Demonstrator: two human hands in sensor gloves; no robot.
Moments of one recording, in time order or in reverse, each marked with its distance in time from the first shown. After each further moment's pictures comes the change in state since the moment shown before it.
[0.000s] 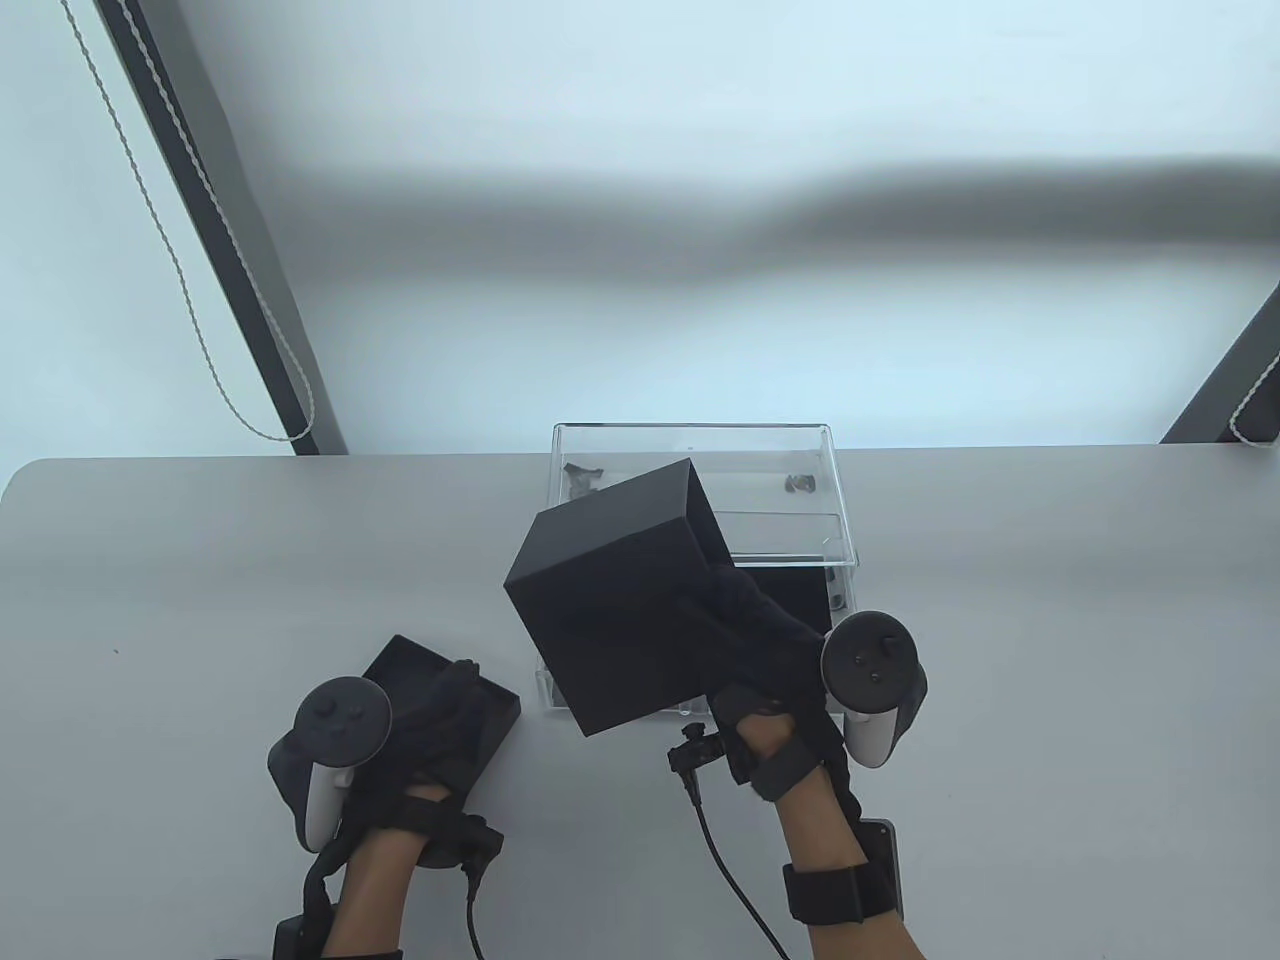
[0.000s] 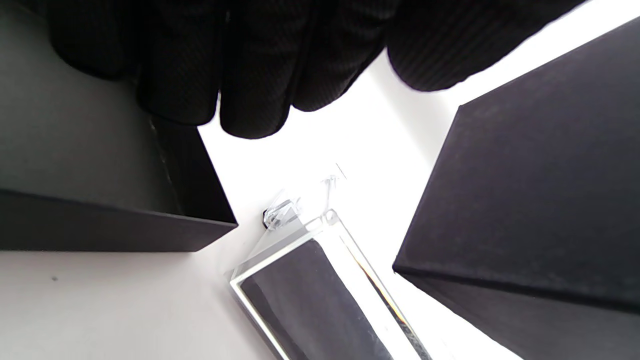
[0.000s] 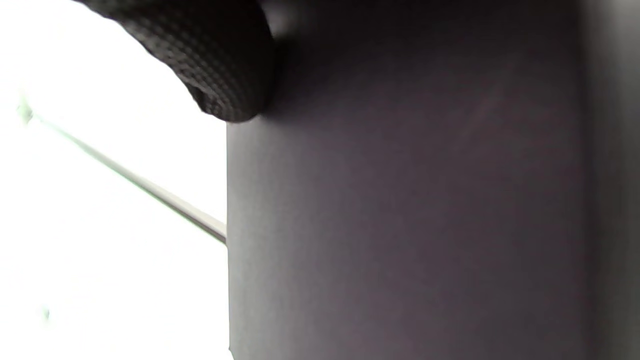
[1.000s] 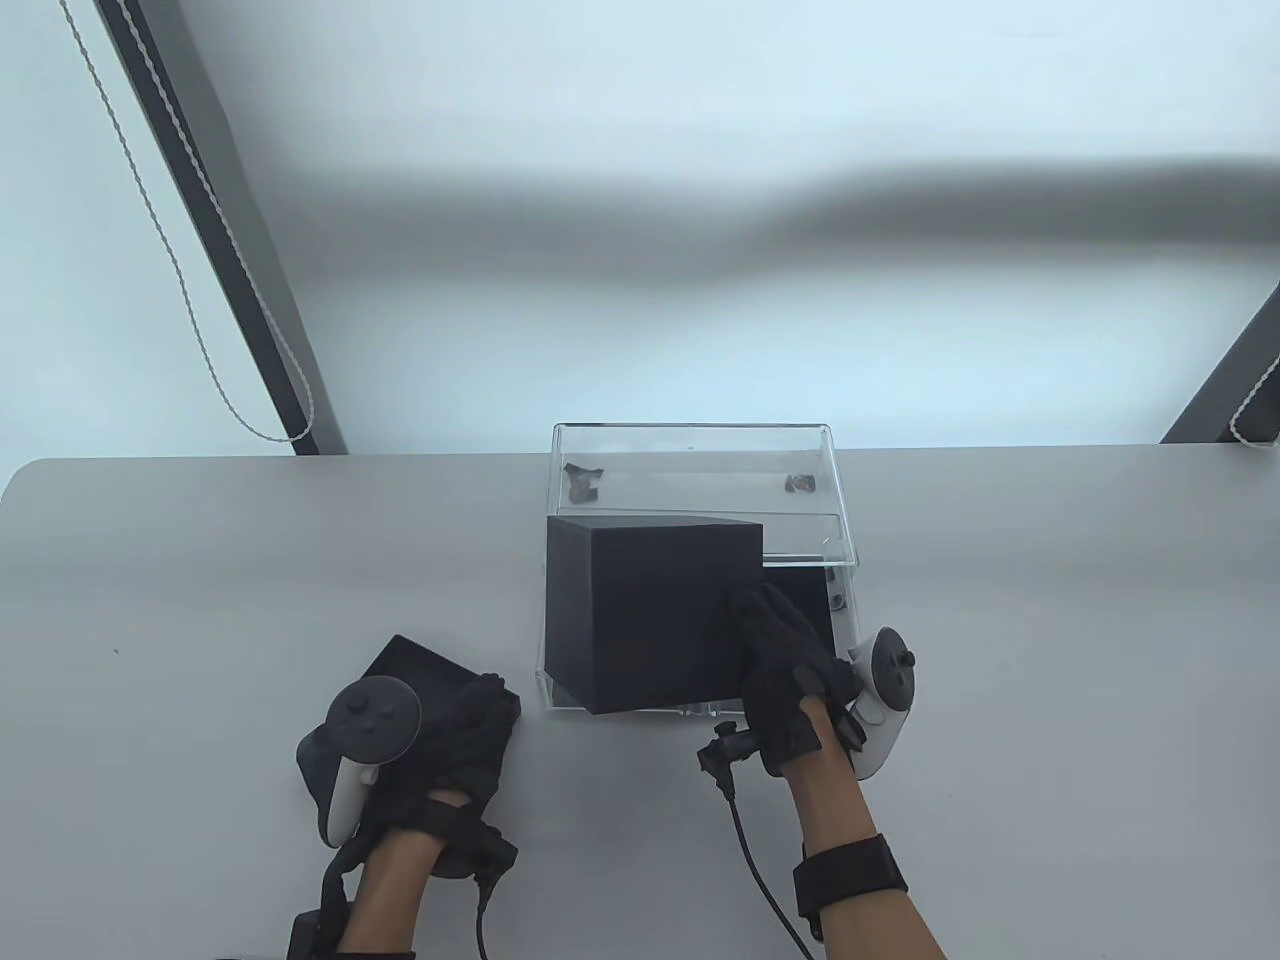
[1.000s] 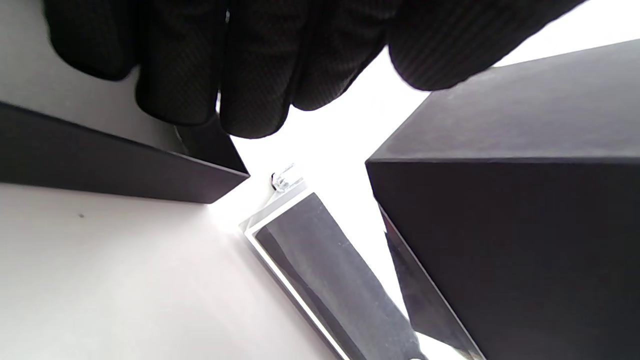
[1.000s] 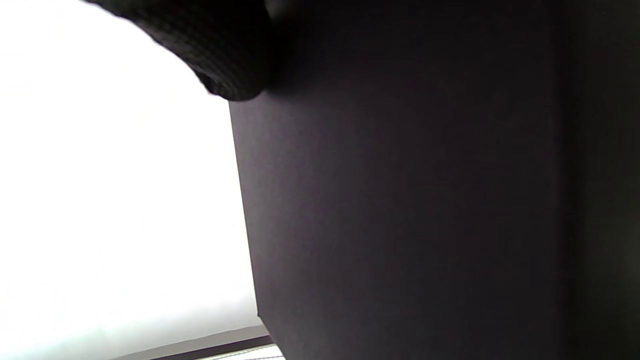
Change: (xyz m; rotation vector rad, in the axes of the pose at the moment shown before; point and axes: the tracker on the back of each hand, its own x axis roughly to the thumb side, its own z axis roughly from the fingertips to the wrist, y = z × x) left_hand 0.006 -0.016 0.001 -0.080 0.004 -0.042; right_hand -0.095 -0.004 0.004 0.018 0.330 -0.583
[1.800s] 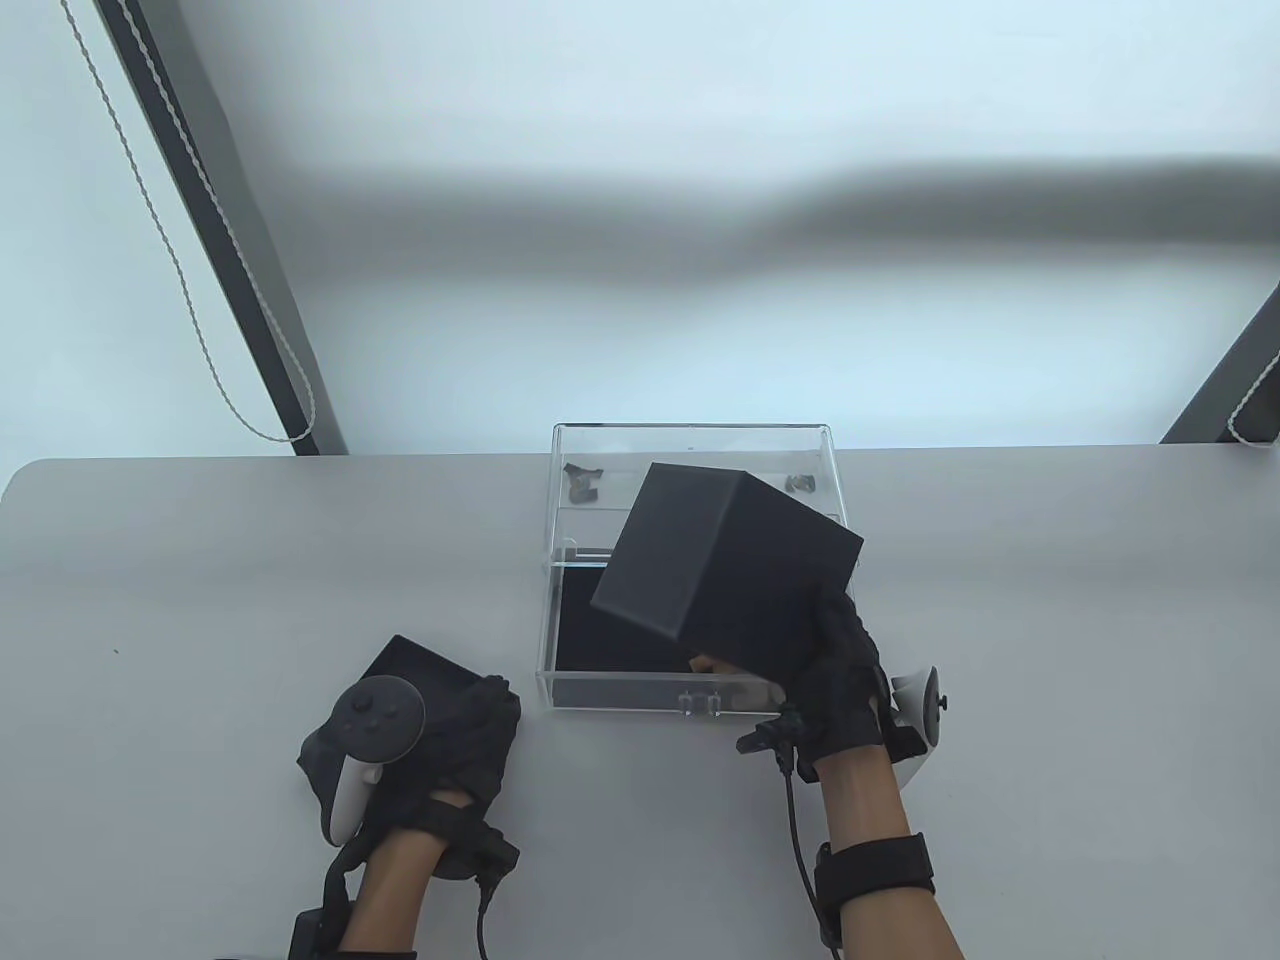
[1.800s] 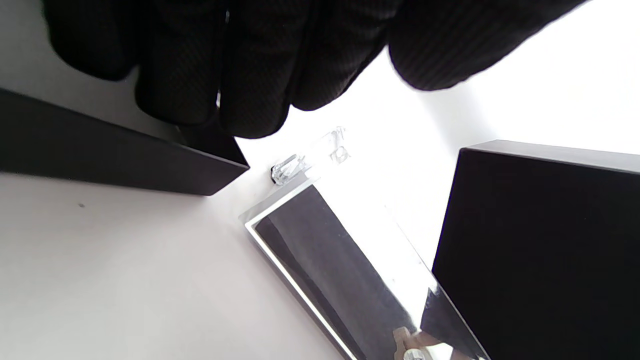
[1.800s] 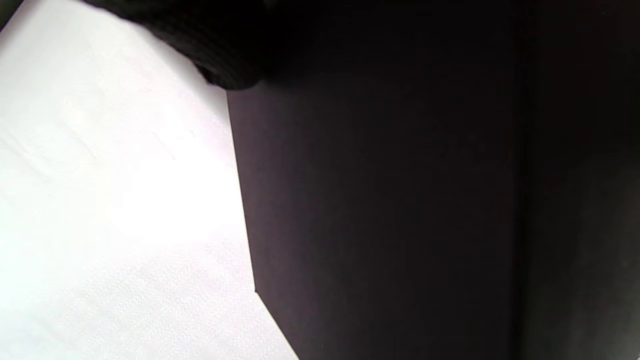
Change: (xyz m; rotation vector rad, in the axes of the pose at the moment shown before) left_hand 0.002 -0.003 0.000 -0.016 -0.003 -0.002; right_hand -0.011 -0.049 0.004 -0.161 0.023 -0.385
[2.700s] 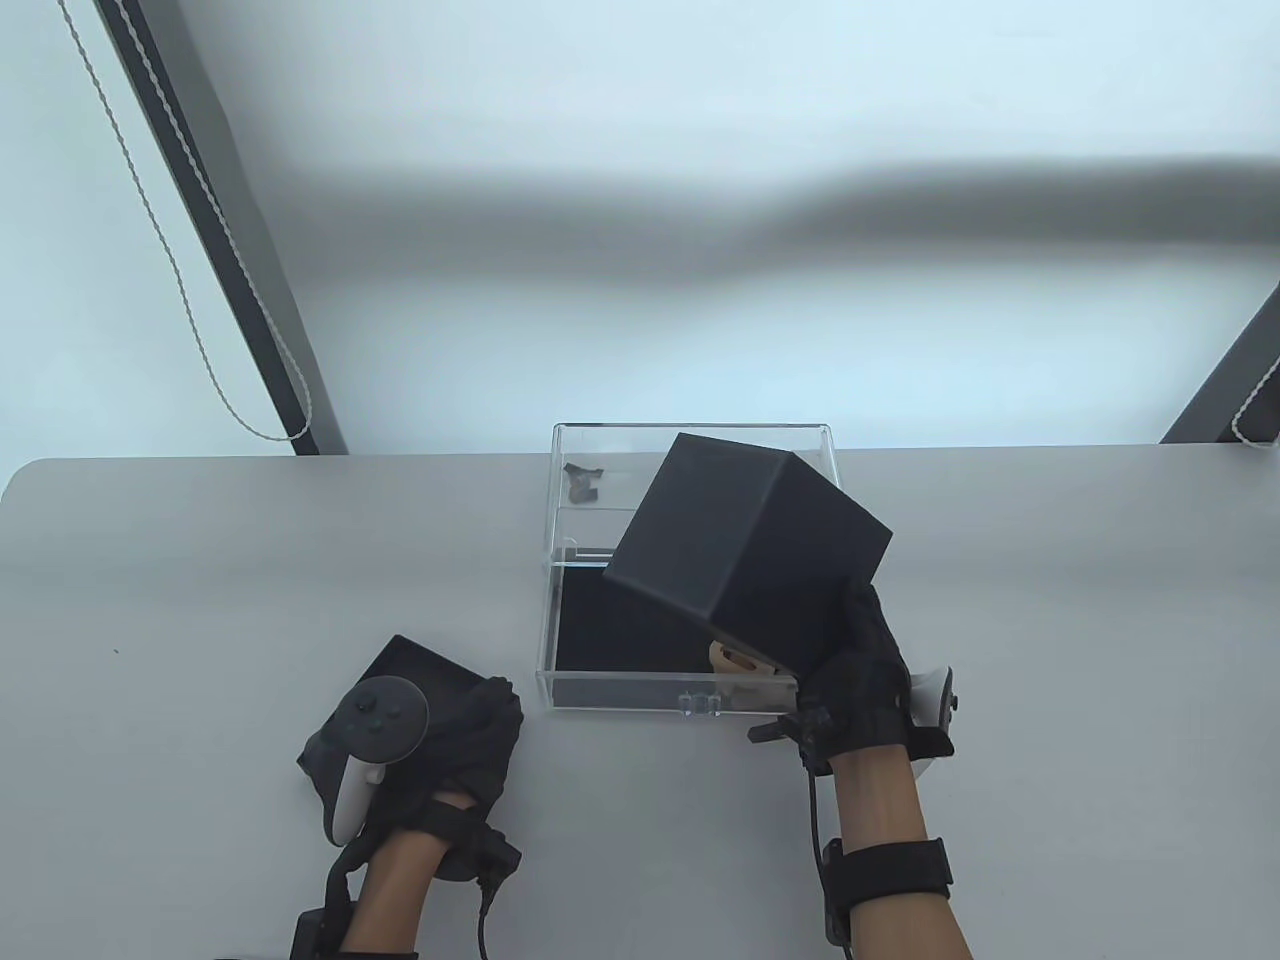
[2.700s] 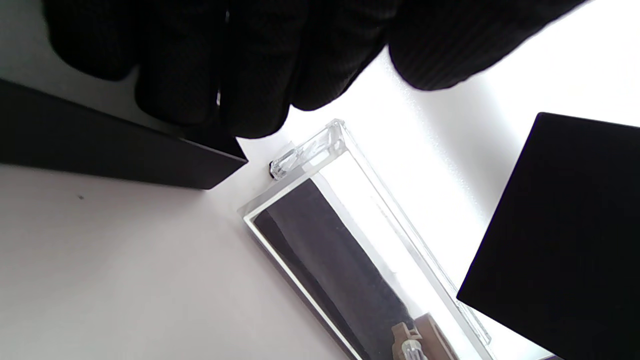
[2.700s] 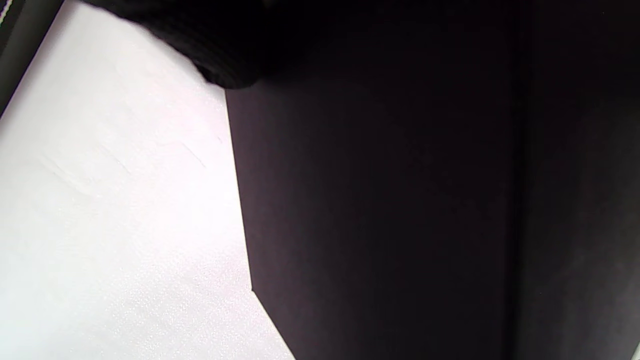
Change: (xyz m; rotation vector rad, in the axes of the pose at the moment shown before) left_hand 0.000 -0.002 0.000 -0.012 -0.005 -0.004; right_hand 0.010 0.003 -0.001 0.028 -0.022 -0.097
